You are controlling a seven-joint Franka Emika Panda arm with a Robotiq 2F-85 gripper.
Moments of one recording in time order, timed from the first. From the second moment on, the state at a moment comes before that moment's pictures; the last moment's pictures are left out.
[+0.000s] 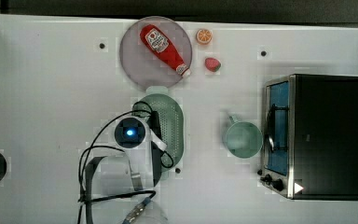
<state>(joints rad) 0.16 0.38 0.12 -2.43 0.07 1.17 0.83</state>
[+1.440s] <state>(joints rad) 0.45 0.54 0.12 -2.16 0.33 1.10 1.02</state>
